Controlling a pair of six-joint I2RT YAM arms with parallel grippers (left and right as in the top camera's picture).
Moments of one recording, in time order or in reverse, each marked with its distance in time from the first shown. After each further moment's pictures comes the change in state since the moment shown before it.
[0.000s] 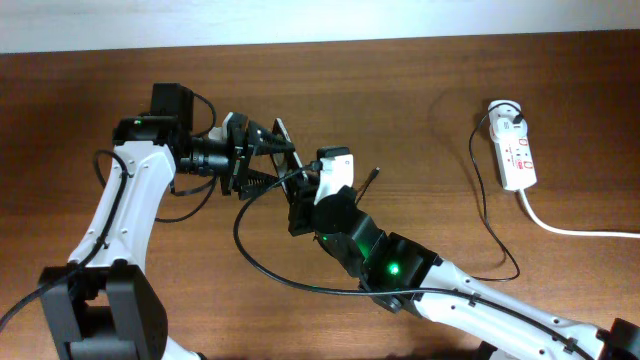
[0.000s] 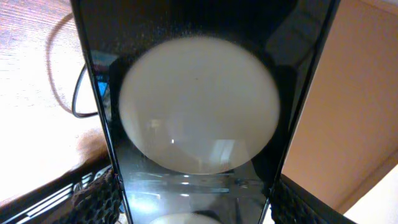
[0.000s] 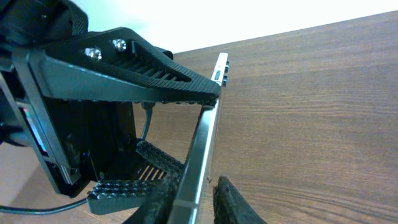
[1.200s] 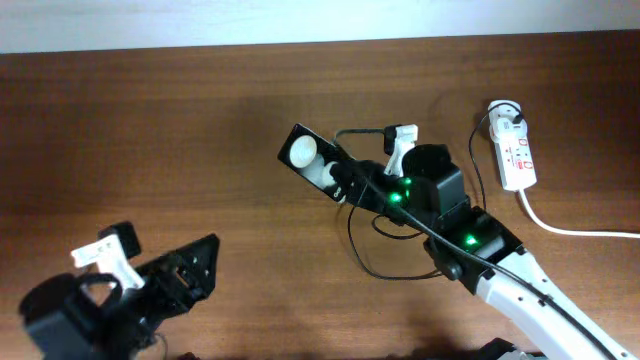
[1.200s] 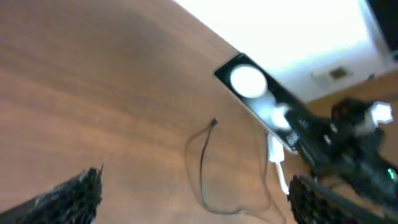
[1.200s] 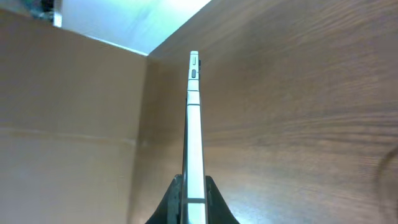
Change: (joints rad) left arm 0.452 -1.178 -0.436 -0.070 -0.419 0.270; right arm -0.391 -0.178 0.000 -0.245 -0.648 0.338
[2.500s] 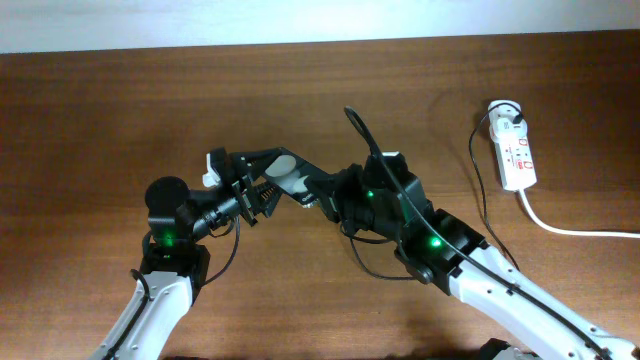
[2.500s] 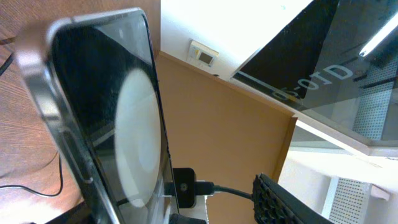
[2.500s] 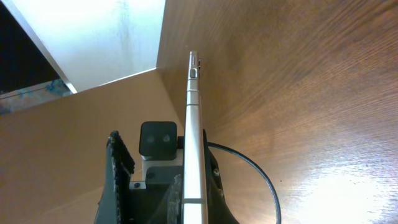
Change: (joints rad) left arm -0.526 0.706 -0.470 1.758 0.111 -1.523; right arm 0.142 0.099 0.000 0.069 0.094 0.657
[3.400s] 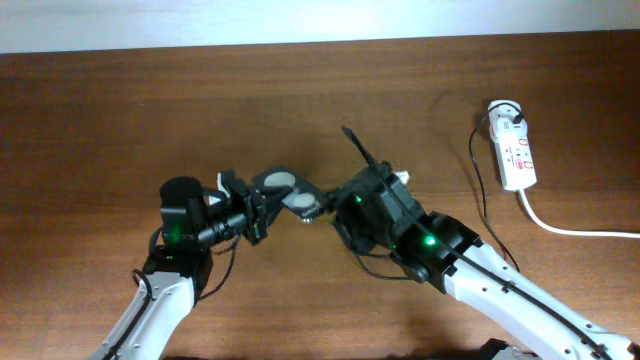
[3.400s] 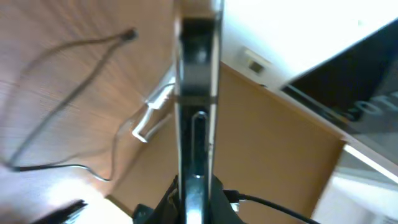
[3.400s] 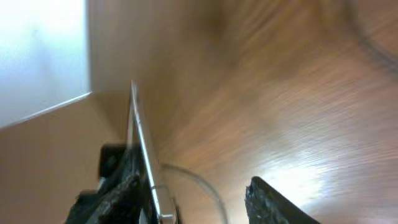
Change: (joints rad) left arm -0.011 0.006 -0.011 -0.306 0.013 0.187; right arm 0.019 0.019 0.024 -0.335 0.111 -0.003
